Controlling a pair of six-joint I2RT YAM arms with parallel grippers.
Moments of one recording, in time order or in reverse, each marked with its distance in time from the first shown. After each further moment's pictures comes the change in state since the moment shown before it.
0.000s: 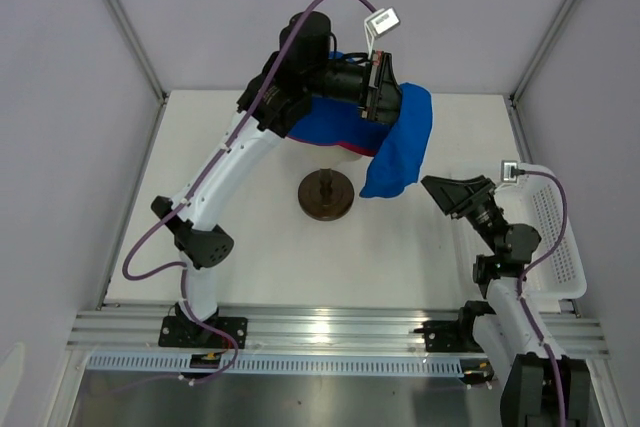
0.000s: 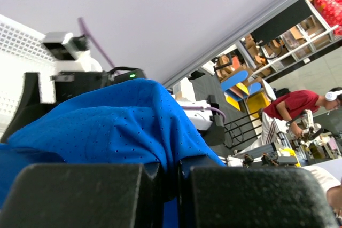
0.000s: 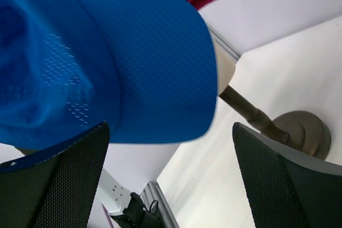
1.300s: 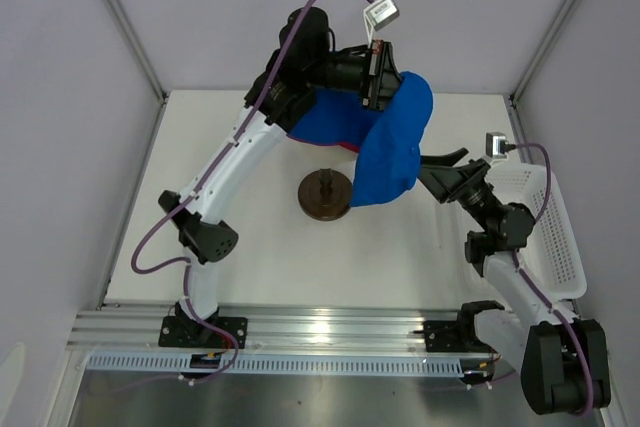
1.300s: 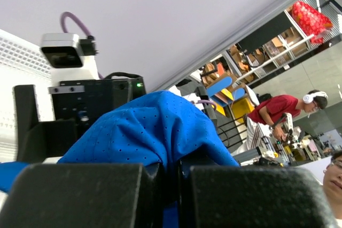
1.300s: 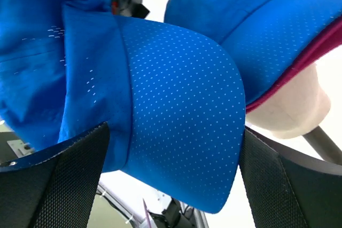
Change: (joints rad) left arm 0.026 0.047 0.002 0.178 0.046 -0.160; right arm 0.210 0.232 0.180 0.273 0.039 0.105
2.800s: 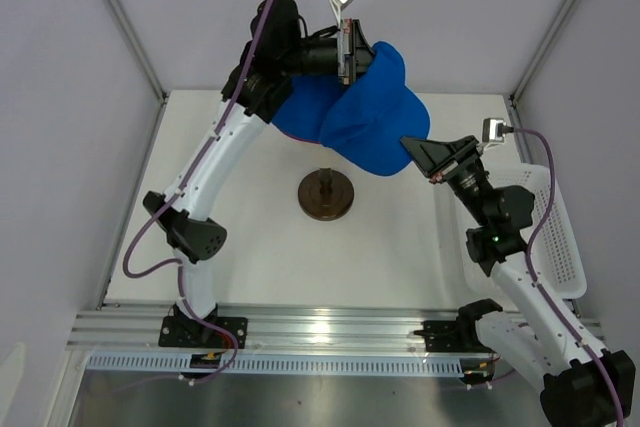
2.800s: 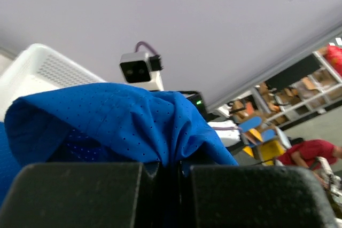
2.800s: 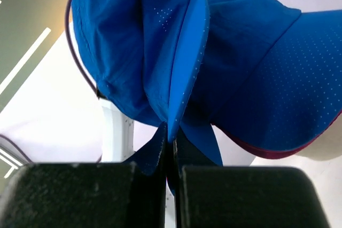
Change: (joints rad) left arm 0.110 -0.054 -0.066 0.040 -0.108 0.019; right arm 0.196 -0.143 0.213 -0.539 0.304 -0.085
